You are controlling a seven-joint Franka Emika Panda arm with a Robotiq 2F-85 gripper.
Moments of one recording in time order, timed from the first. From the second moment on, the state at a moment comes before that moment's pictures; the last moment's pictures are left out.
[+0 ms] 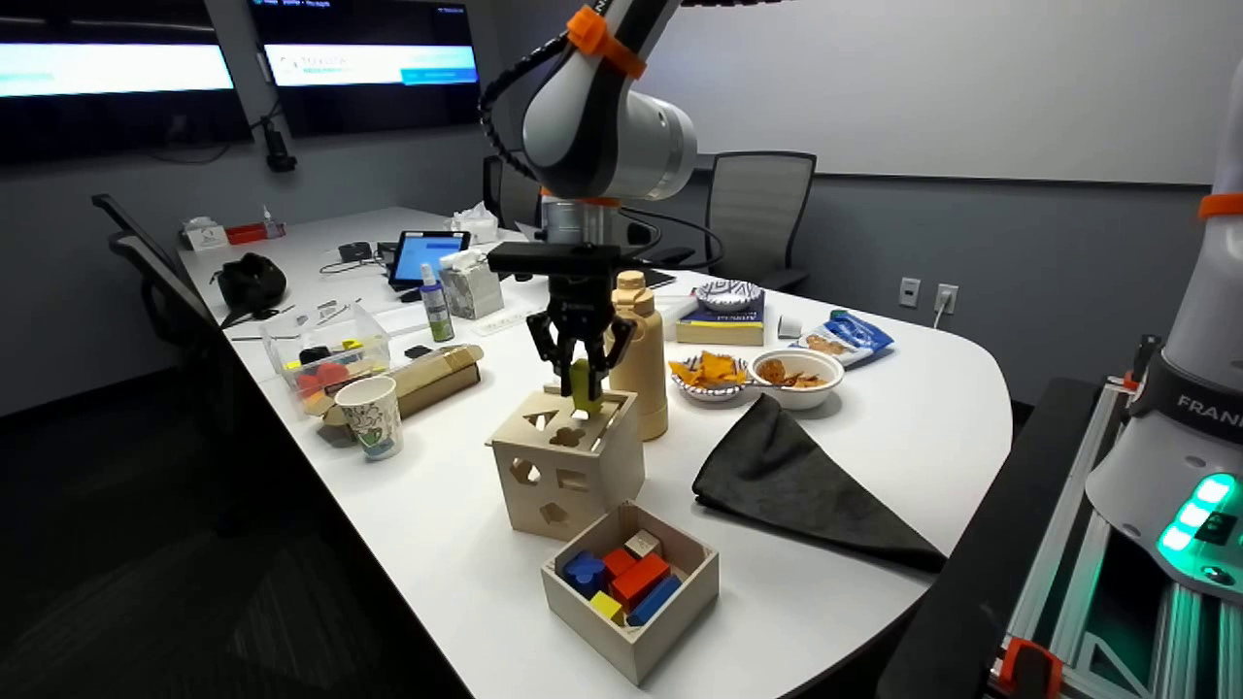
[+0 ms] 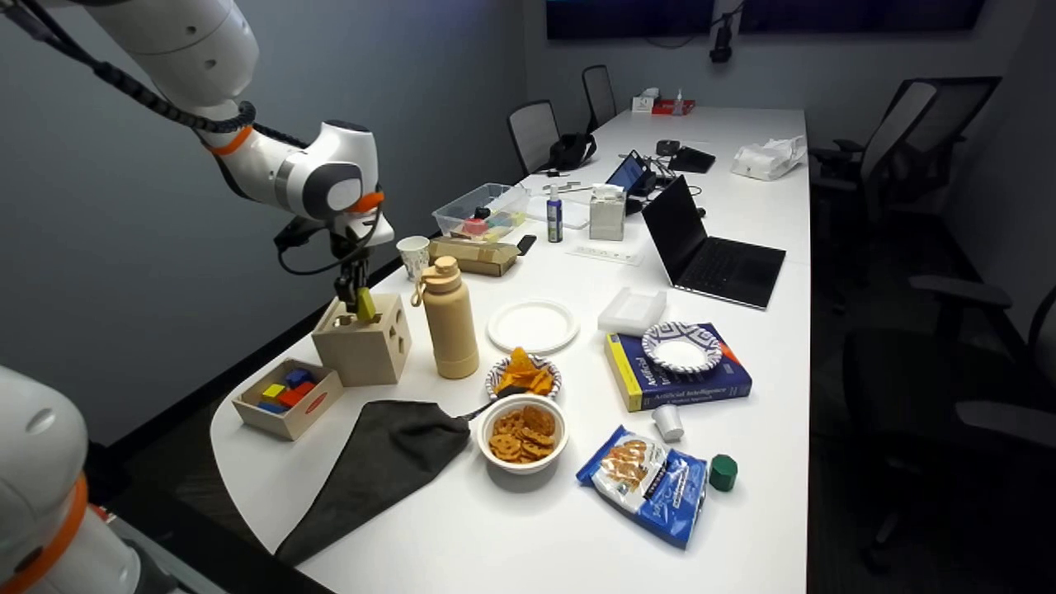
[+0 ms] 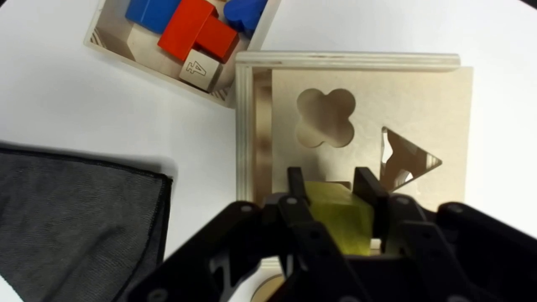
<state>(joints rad) 0.24 0.41 0.12 -2.13 0.29 2.53 1.19</state>
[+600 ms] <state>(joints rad) 0.24 0.43 0.12 -2.11 0.29 2.53 1.18</state>
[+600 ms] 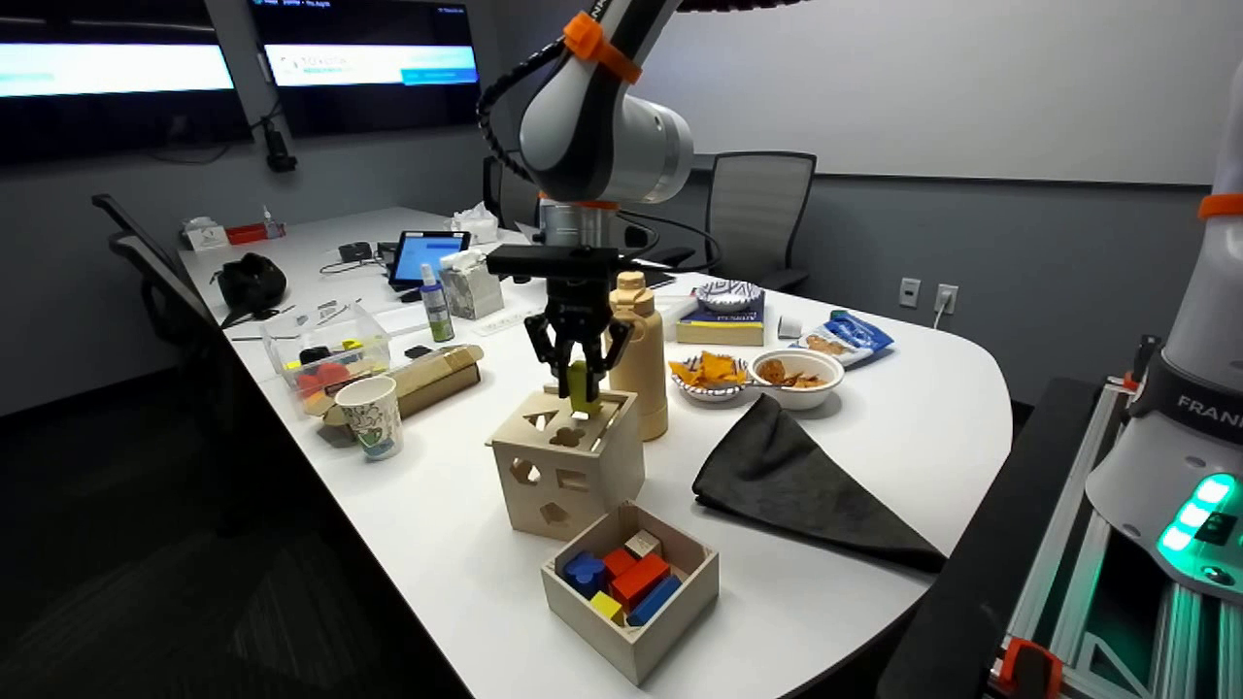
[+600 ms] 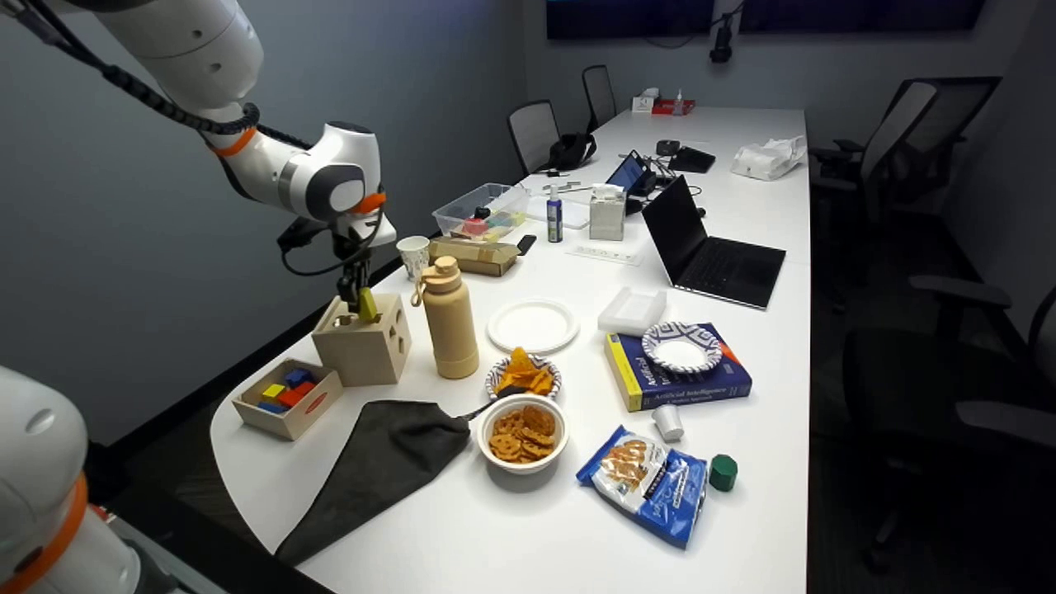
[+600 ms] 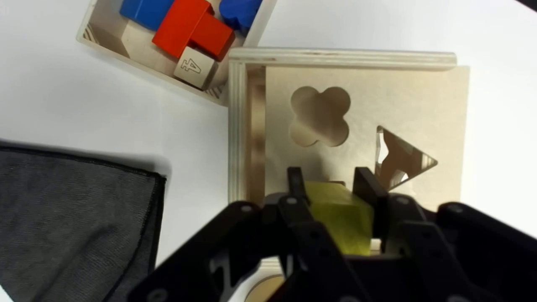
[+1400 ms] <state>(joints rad) 0.23 0.47 0.12 -2.09 0.29 2.53 1.15</state>
